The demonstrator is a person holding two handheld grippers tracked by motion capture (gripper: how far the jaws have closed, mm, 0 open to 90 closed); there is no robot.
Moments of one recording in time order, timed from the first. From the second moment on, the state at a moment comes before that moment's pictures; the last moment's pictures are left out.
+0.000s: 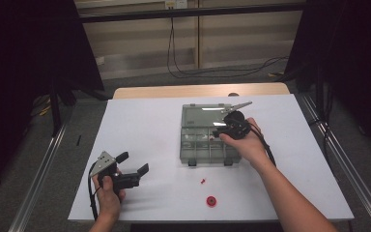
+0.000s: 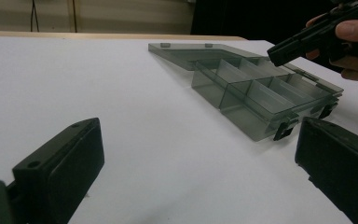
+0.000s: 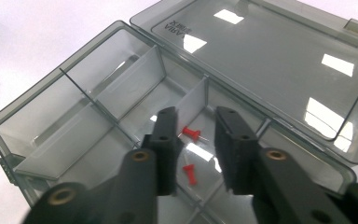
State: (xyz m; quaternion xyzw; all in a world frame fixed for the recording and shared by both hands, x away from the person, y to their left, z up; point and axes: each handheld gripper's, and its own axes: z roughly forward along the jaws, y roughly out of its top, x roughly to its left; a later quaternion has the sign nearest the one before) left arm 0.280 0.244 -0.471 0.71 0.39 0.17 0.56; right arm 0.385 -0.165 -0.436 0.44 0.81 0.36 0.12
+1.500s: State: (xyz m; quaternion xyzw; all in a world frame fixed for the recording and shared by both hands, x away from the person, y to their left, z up) left arm 0.280 0.242 -0.471 0.71 0.39 0.17 0.56; right arm 0.320 -0.143 -0.430 0.37 0.85 0.37 0.08
